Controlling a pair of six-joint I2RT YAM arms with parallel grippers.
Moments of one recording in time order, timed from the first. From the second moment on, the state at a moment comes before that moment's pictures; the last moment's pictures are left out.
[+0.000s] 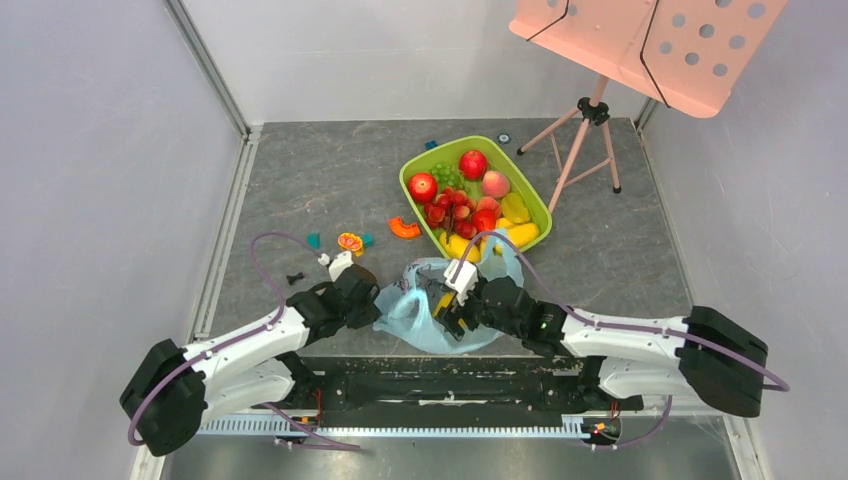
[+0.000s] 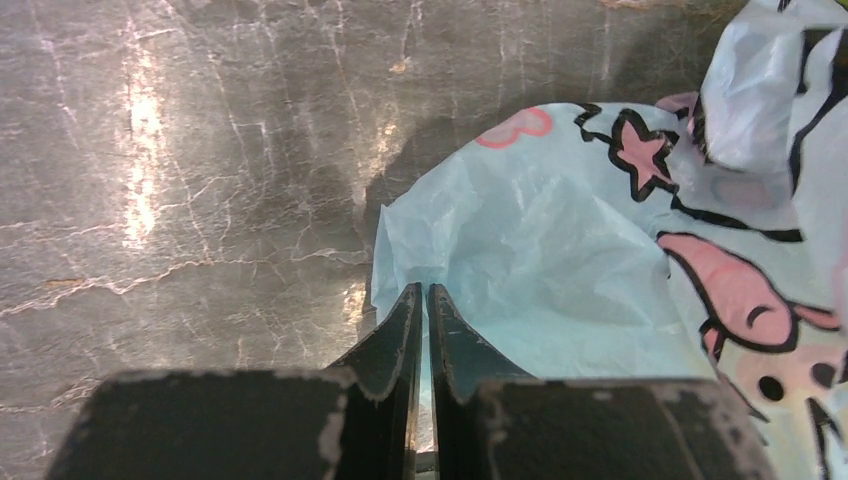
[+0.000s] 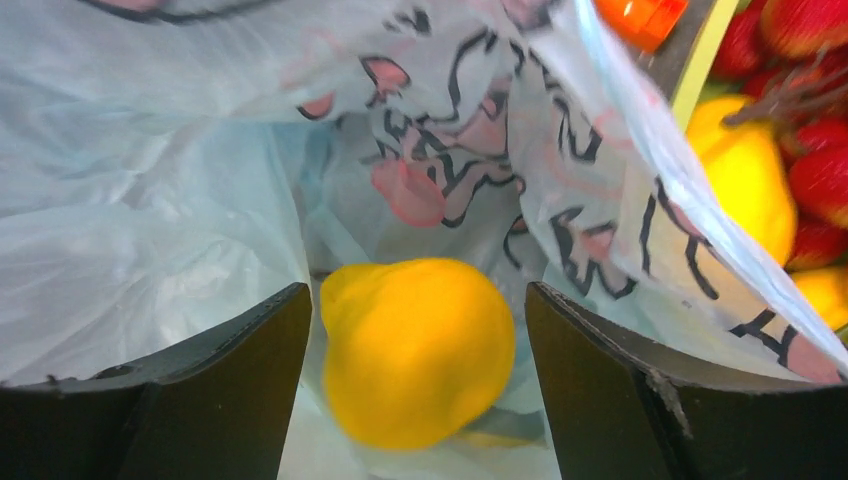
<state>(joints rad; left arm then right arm) -0.76 1.00 0.42 -0.40 -0.23 -1.03 1.09 1.14 0.46 0.28 0.10 -0.03</state>
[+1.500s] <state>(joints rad) -0.76 1.04 0.42 -0.42 -0.24 -1.03 1.09 1.31 0.39 0.39 0.32 0.21</state>
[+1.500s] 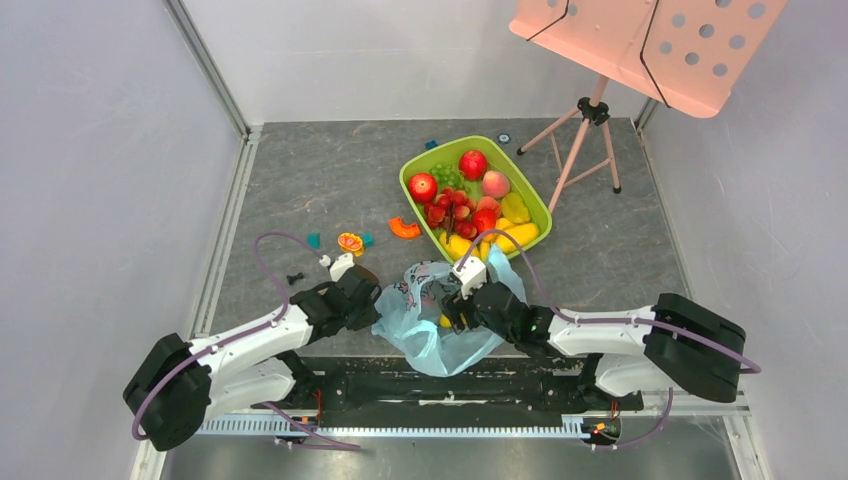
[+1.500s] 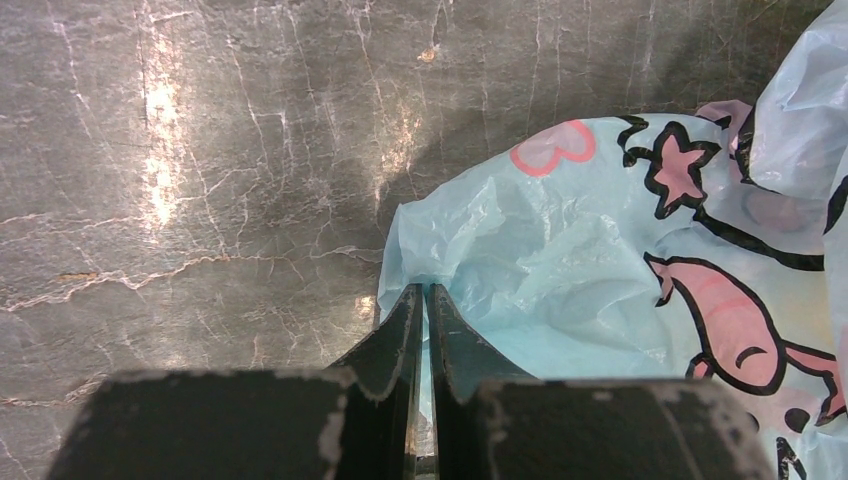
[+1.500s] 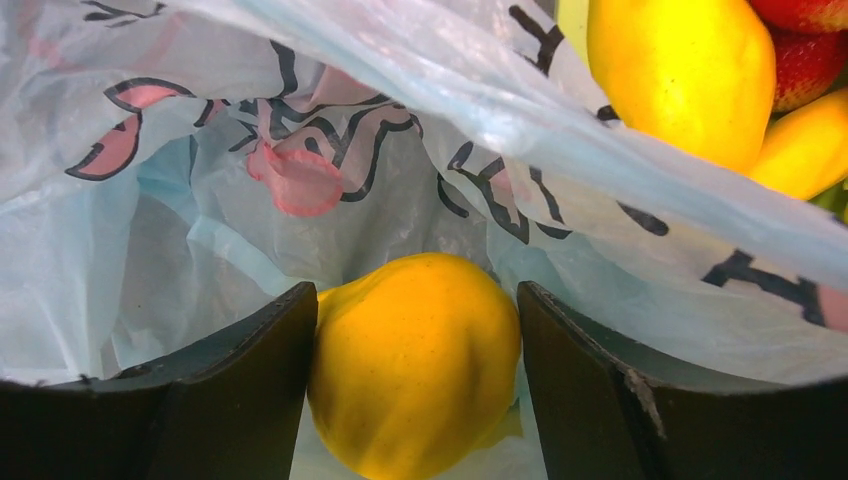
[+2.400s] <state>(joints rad) -0.76 1.02 0.42 -0.41 -0.24 -1.02 1.09 0.85 0.53 0.05 0.18 0.11</state>
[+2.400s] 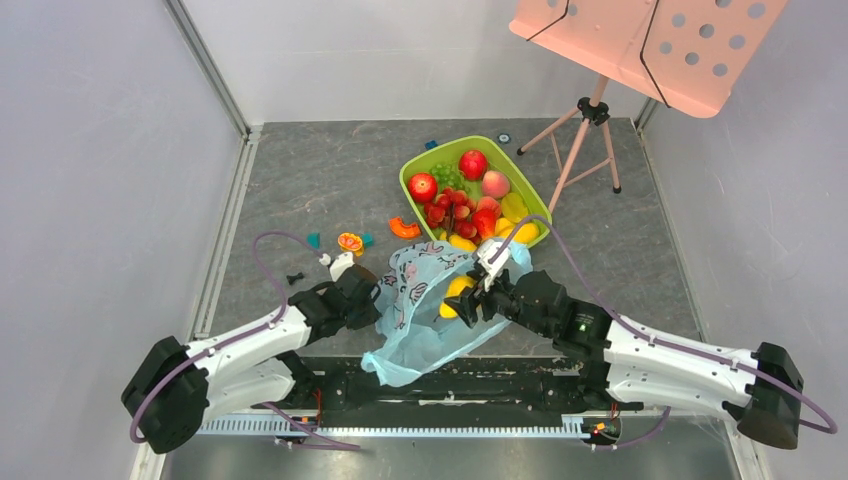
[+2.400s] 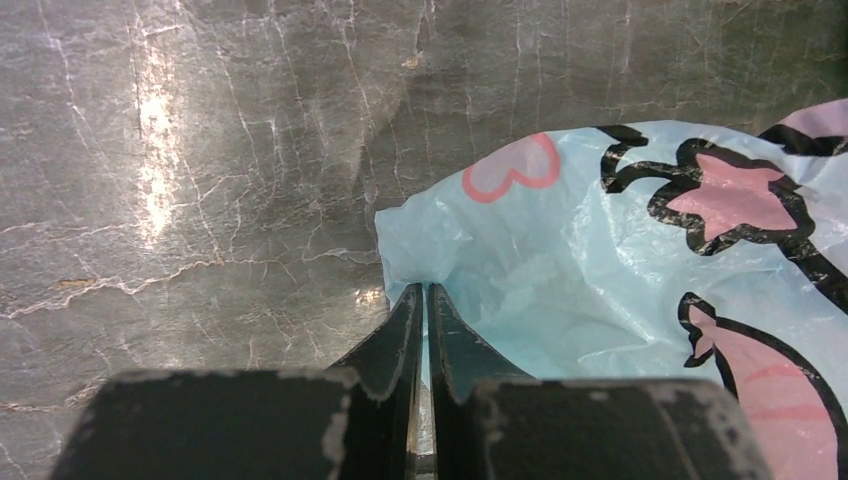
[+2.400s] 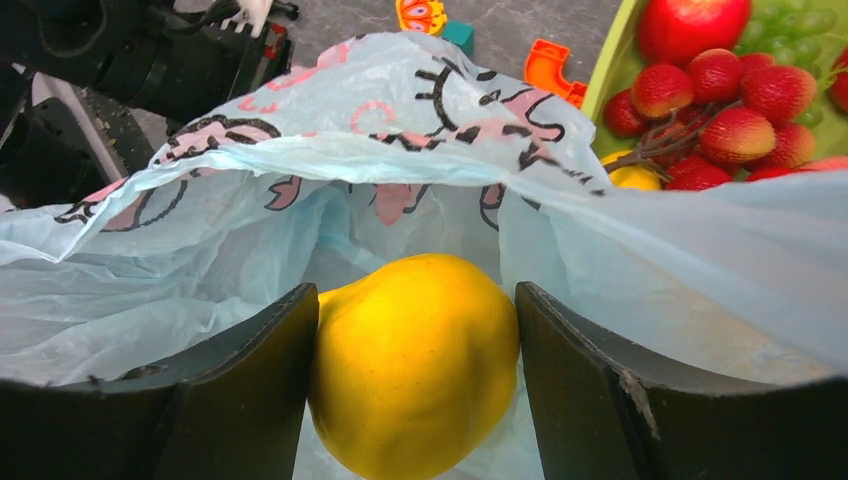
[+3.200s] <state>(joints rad) -0.77 0.97 0.42 -0.41 -0.26 -0.93 1.09 1.08 0.22 0.47 0.05 0.06</state>
